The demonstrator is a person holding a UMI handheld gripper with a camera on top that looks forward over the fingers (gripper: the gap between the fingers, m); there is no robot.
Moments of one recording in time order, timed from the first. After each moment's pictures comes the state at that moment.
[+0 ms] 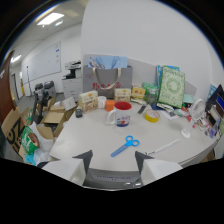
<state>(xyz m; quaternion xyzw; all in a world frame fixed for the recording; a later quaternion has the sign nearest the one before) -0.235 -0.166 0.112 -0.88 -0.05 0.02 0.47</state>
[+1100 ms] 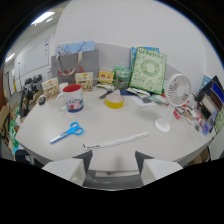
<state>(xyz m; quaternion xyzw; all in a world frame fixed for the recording) -0.043 -0.137 0.041 -0.90 -0.02 -0.02 0.44</state>
